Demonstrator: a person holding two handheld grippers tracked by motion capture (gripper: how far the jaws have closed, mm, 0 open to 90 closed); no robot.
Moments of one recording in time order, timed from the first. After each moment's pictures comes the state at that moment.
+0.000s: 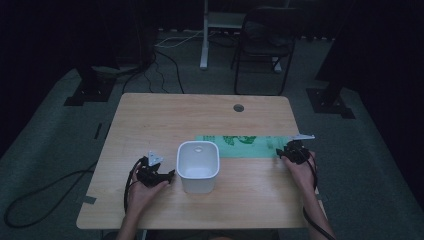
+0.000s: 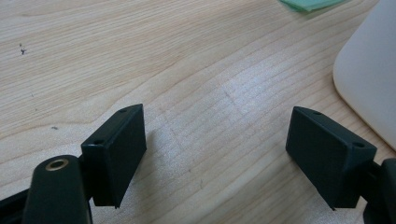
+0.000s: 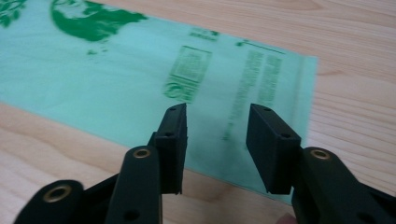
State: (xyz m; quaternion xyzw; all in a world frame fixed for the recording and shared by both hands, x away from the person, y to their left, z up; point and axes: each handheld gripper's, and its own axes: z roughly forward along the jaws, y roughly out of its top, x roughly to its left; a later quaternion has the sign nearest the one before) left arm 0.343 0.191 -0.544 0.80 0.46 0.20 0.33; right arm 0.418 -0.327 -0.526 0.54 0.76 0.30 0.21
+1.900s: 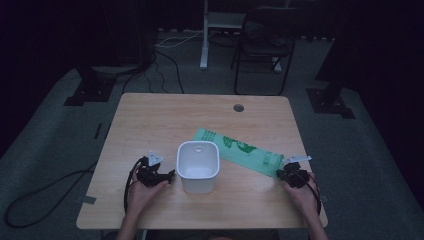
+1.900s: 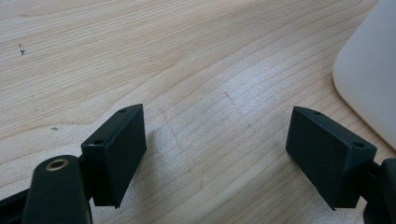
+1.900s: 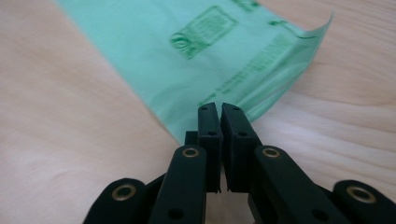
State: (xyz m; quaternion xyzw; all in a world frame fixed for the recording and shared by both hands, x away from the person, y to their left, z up) left arm 0.343 0.191 -0.544 0.80 0.46 0.20 0.33; right arm 0.336 -0.301 -0.527 0.49 0.81 0.26 0.17
